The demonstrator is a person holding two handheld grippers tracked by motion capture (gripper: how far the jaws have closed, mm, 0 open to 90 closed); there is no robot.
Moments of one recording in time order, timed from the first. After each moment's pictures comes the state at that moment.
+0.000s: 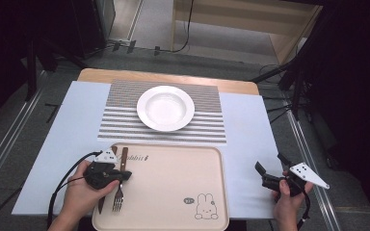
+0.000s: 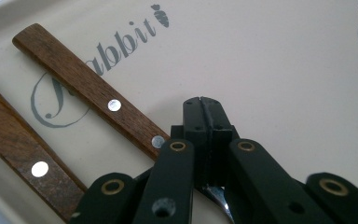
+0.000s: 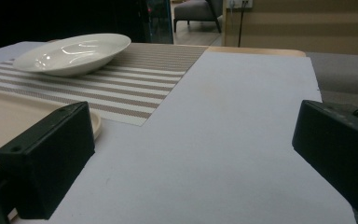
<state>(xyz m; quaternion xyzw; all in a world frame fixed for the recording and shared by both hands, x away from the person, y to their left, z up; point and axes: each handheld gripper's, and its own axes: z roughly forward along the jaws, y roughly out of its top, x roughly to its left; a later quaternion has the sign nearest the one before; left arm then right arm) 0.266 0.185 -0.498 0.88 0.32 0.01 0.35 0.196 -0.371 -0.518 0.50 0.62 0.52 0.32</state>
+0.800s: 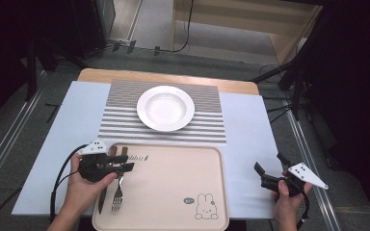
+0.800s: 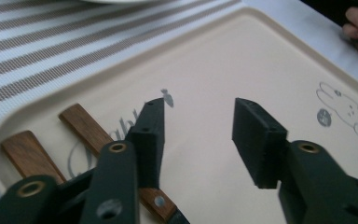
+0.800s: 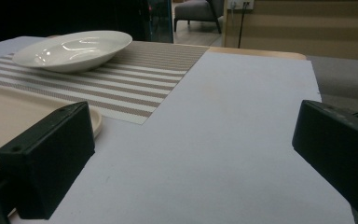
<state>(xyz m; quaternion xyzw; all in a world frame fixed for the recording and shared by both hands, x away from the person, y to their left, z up) 0.274 0.196 -0.473 0.82 0.35 0.02 0.46 0.195 -0.368 -0.517 0.49 0.63 0.51 0.32</state>
